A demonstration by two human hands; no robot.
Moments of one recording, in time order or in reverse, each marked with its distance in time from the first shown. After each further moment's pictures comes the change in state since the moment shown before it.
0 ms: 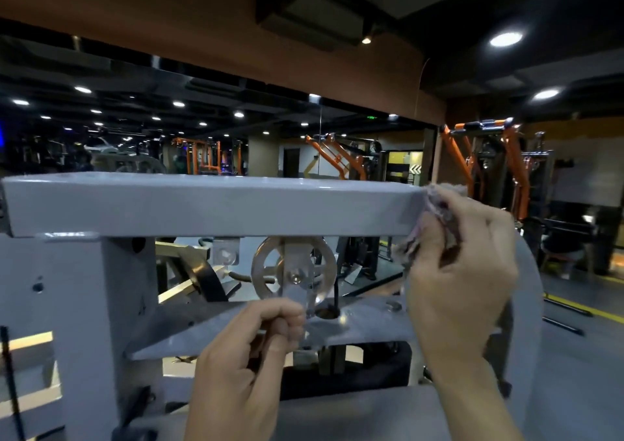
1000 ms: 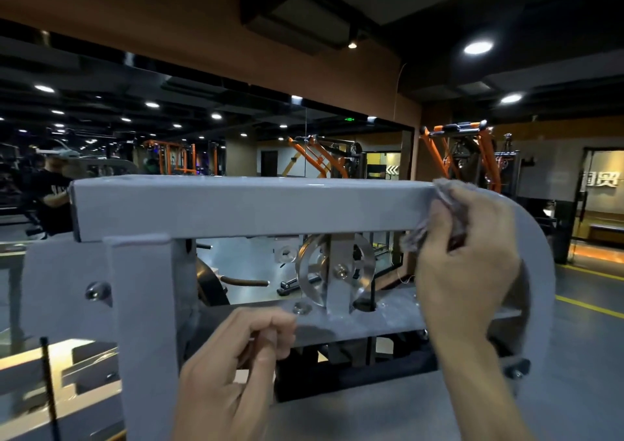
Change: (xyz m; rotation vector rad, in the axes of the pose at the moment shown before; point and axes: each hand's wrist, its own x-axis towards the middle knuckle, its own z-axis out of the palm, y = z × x) left_hand 0.009 -0.018 -0.073 -0.014 -0.040 0.099; right_hand -0.013 -0.041 0.024 -0.119 0.032 0.046
